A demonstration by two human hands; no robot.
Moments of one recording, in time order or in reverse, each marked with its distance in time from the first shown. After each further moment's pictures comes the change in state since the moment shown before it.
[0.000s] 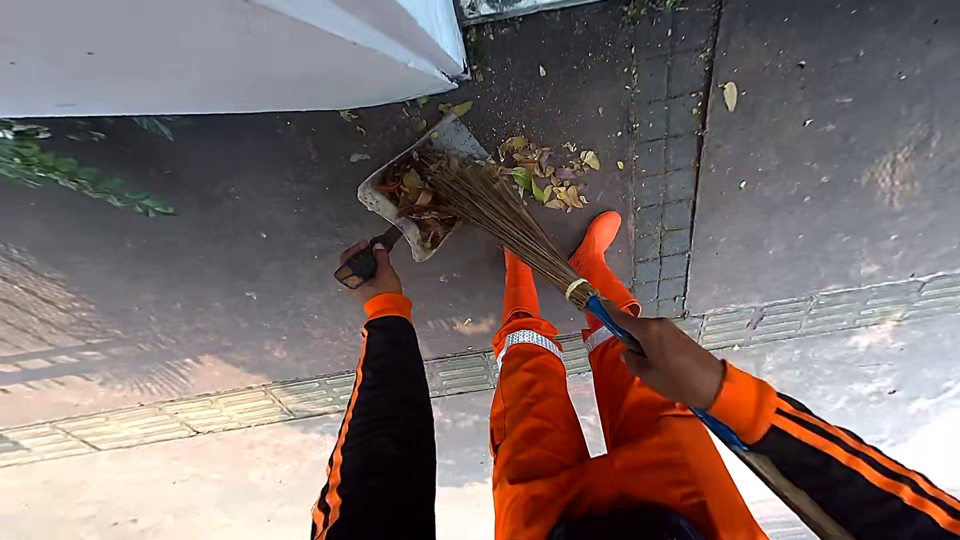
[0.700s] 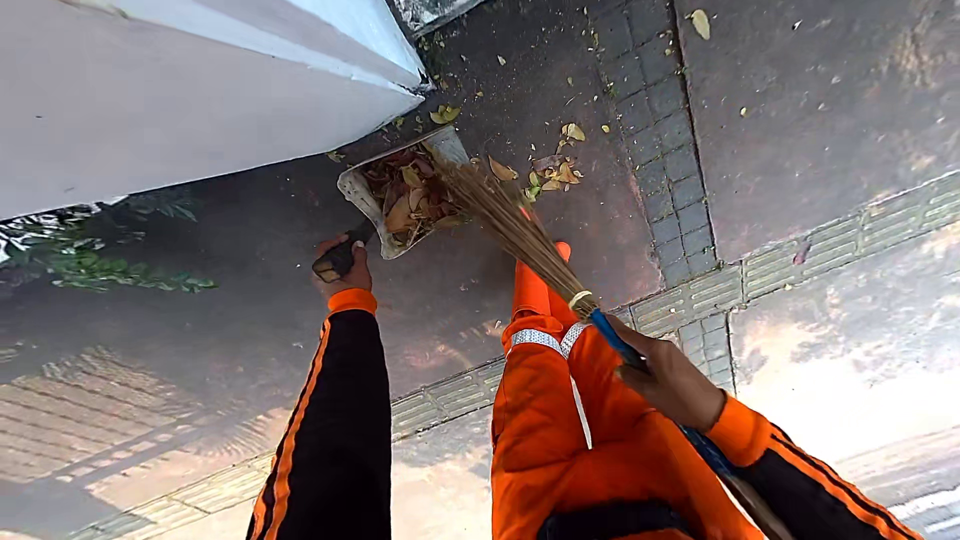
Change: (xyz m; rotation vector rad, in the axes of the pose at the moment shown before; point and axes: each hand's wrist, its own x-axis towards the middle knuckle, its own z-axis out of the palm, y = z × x) left_hand 0.088 0.011 -0.024 0.125 -0.347 0.359; right_hand -0.019 0.011 0.134 0.488 0.212 0.005
